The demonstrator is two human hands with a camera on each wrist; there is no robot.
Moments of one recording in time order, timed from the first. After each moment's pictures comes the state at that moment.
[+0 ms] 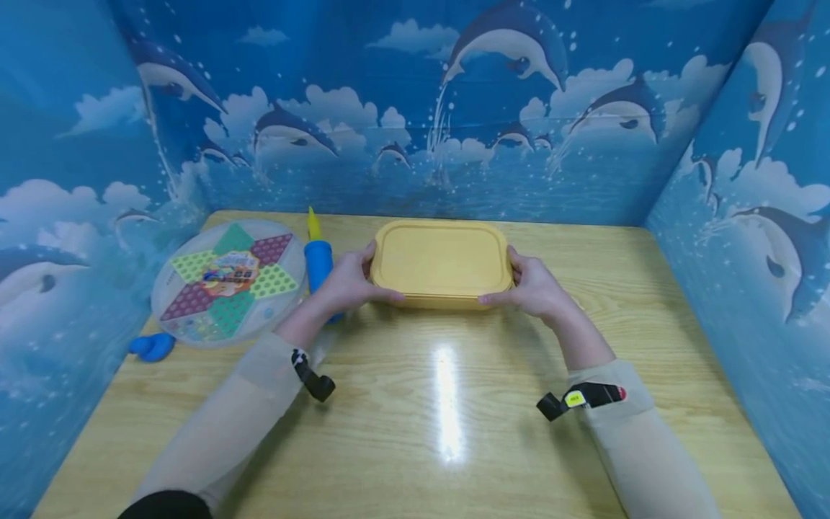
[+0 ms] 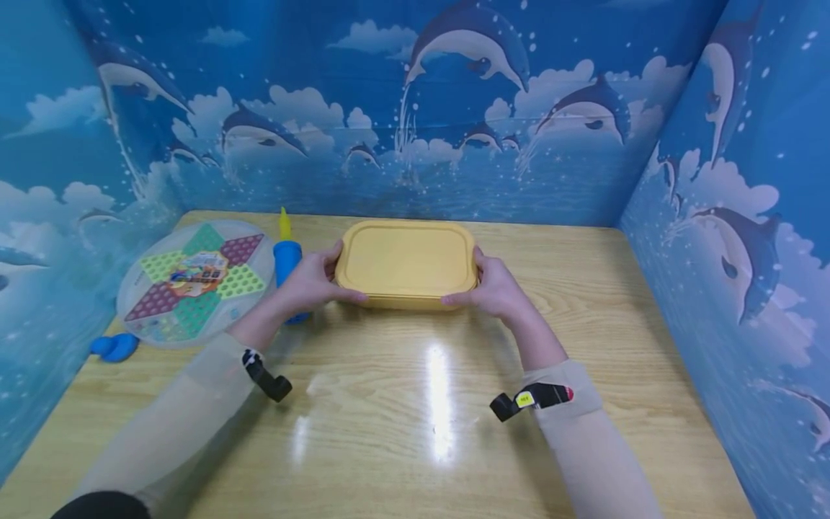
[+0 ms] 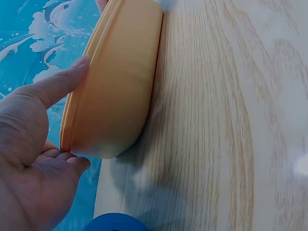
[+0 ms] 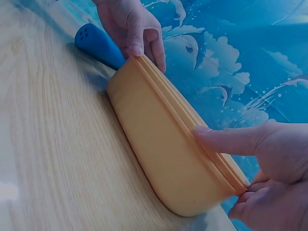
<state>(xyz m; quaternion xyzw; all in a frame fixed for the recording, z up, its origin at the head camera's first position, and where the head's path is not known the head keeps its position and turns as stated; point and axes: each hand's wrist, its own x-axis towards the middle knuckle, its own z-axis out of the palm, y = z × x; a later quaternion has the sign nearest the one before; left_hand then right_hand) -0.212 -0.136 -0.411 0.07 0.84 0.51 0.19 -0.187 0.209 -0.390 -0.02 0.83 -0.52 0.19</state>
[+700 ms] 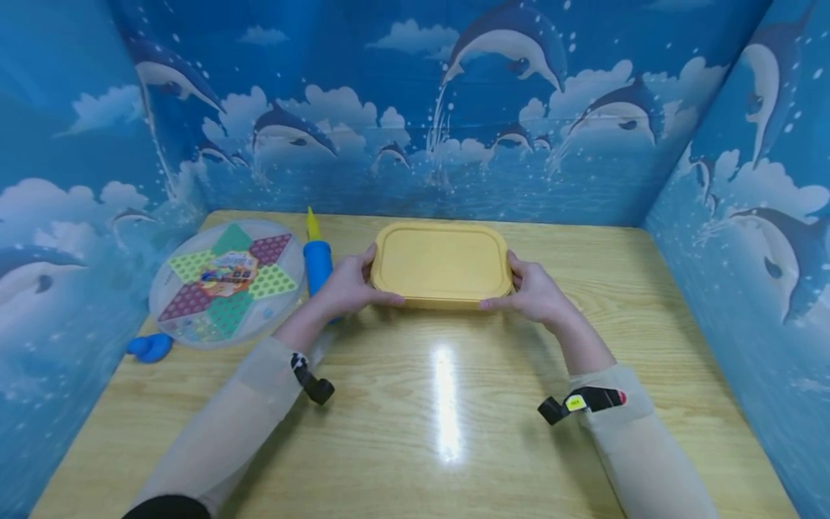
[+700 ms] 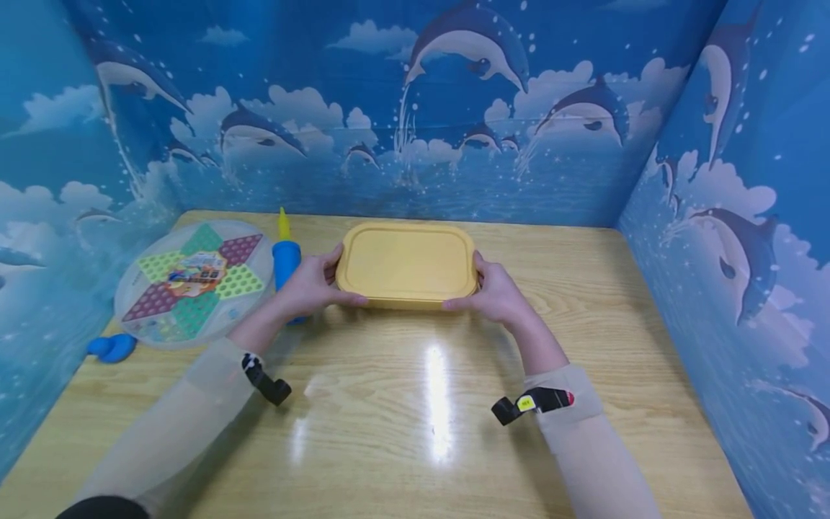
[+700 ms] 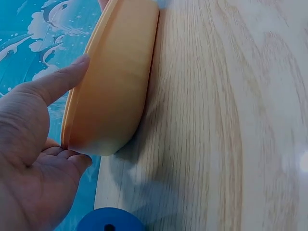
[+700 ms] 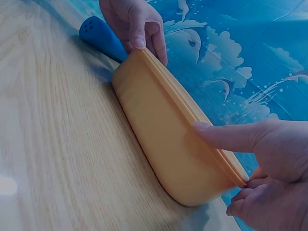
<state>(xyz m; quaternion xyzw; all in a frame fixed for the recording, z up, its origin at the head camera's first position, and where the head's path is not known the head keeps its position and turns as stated) -0.208 -0.135 -0.415 0.07 0.85 0.49 0.19 -0.183 0.215 -0.400 -0.04 0.84 -0.51 0.19</state>
